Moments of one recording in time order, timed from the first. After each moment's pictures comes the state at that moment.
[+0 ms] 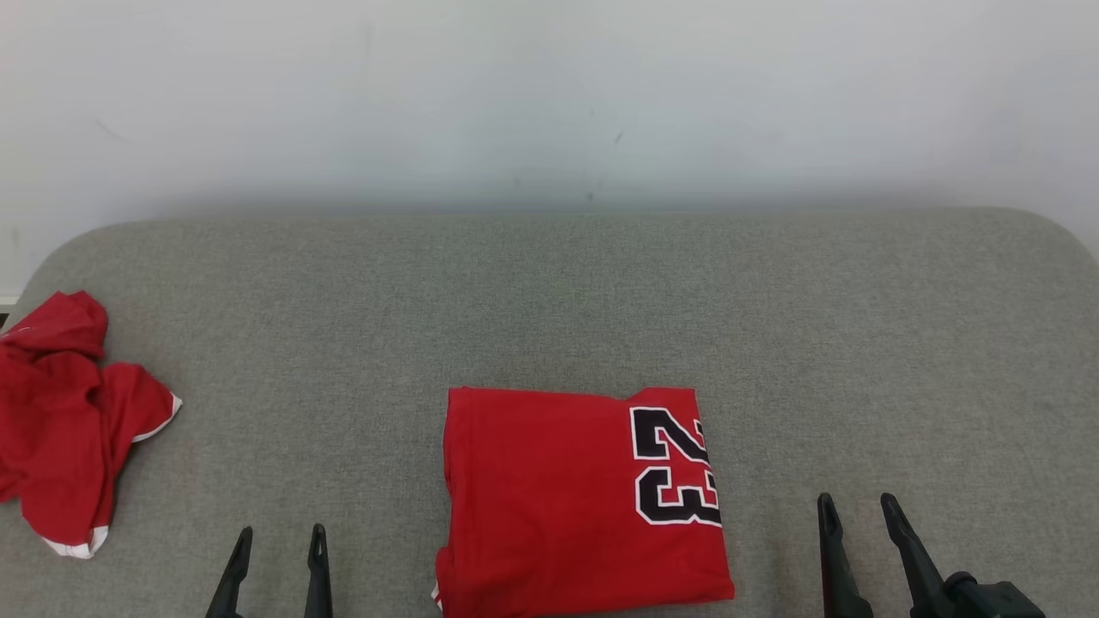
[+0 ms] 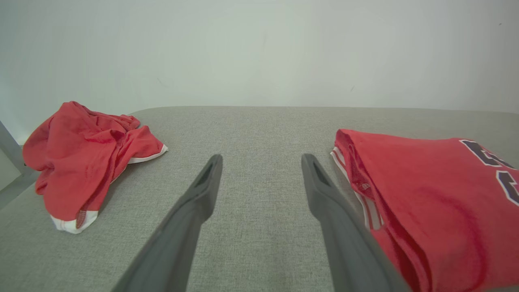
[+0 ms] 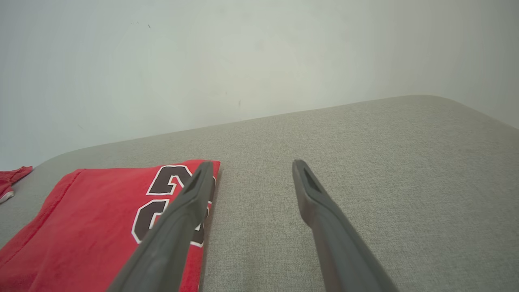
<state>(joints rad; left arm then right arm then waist) 0.08 0.05 0.02 0.16 -0.08 -0.08 -0.26 0.10 -0.05 -0.02 0.14 0.20 0.13 -0.26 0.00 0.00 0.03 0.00</state>
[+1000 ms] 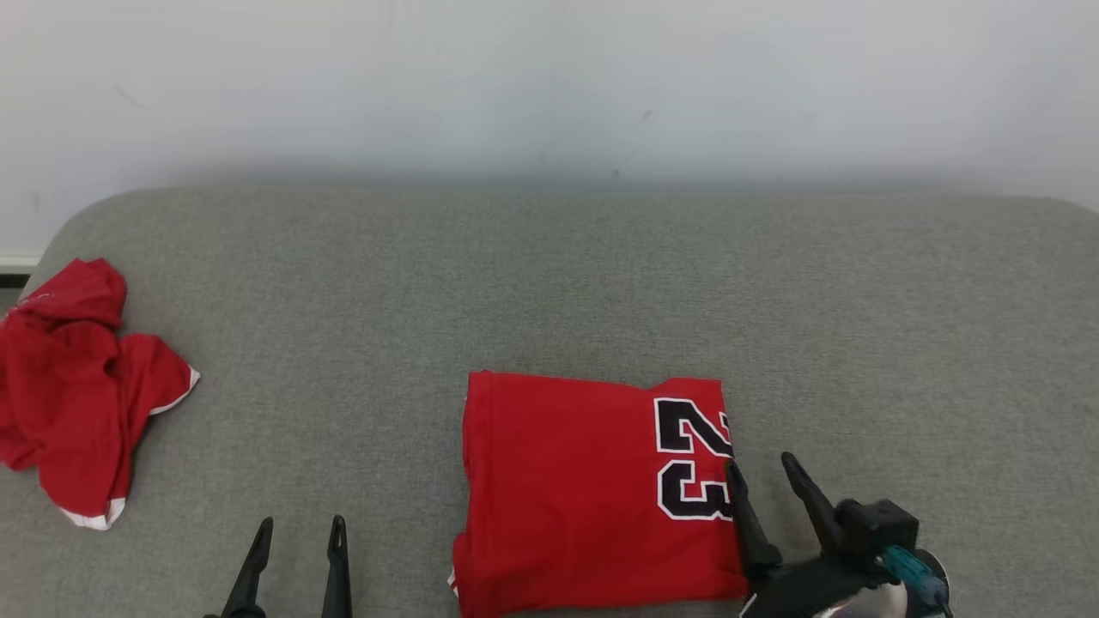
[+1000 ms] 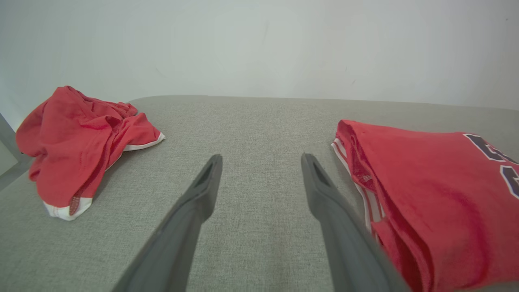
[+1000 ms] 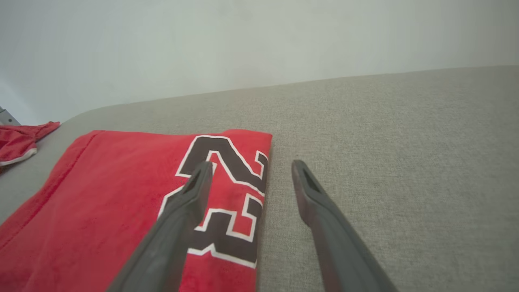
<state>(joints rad) 0.06 0.05 -0.02 0.16 -0.10 -0.07 -0.26 -0.15 -0.05 0.11 0.46 0.20 0.13 -0.26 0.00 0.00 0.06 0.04</state>
